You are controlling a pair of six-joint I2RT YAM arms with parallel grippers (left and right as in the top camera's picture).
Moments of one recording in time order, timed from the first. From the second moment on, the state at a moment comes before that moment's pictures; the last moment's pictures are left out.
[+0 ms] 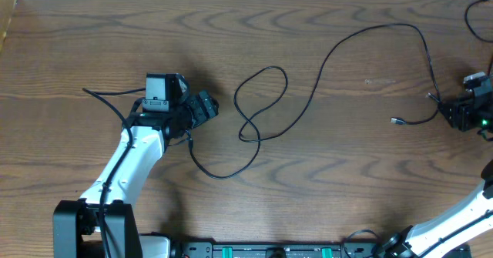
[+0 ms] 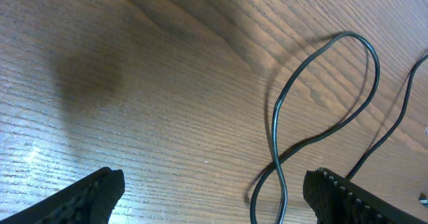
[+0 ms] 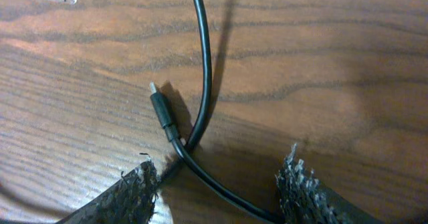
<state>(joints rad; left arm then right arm) -0.07 1.49 0.83 -0.38 0.30 -0.58 -0.76 2.13 1.33 -0.48 -0.70 -0.94</state>
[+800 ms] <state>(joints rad) -0.07 1.49 0.83 -0.38 0.30 -0.58 -0.77 2.13 1.37 -0.63 -0.59 -1.21</state>
